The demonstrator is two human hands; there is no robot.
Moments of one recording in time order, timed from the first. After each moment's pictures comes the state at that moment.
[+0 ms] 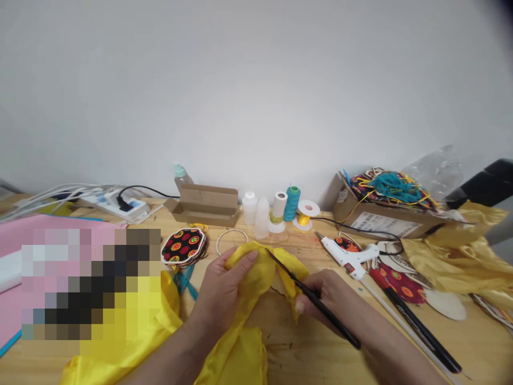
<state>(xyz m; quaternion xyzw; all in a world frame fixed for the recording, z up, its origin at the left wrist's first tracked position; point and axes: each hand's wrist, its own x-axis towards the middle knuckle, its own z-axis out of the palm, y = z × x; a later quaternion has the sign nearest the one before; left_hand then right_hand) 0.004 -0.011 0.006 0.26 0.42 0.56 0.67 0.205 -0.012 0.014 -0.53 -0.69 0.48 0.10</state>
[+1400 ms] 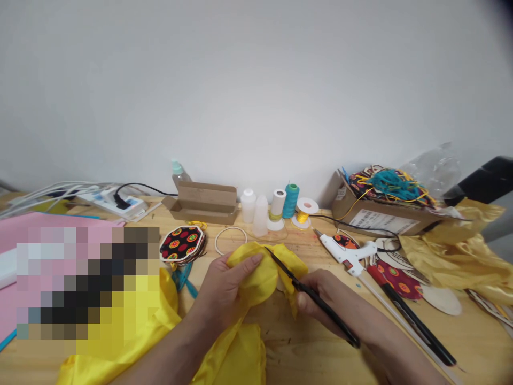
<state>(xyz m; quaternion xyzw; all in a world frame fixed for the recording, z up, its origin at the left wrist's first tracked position) 0.008 -0.010 0.008 0.22 0.42 0.52 0.71 0.208 -0.017 0.019 -0.48 -0.75 0.45 0.09</state>
